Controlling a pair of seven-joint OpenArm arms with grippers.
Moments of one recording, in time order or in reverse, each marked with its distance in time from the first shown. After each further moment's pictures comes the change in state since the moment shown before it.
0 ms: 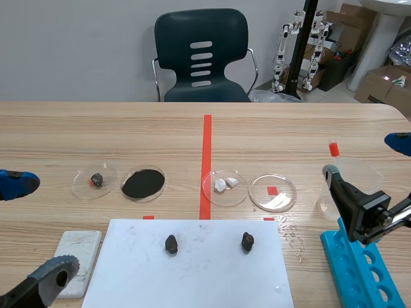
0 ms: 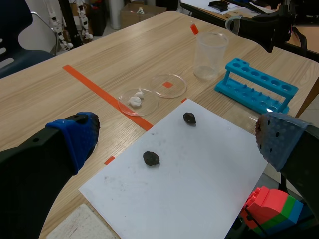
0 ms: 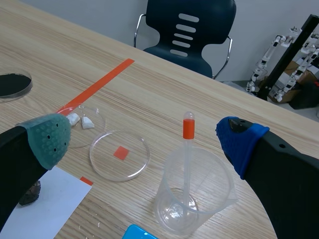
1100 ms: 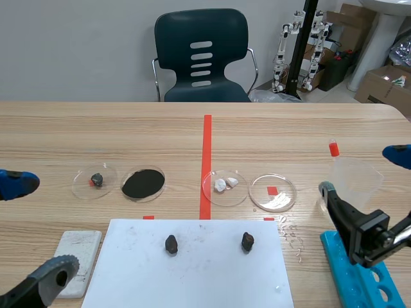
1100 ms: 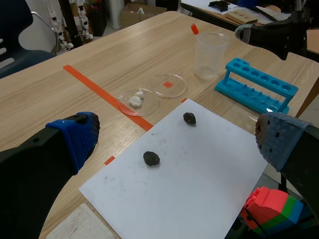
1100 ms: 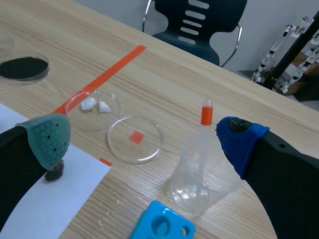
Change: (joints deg) left arm 0.0 0.0 0.0 0.0 0.0 0.0 0.0; right arm -7.8 0.0 0.0 8.0 -1.1 -2.1 -3.5
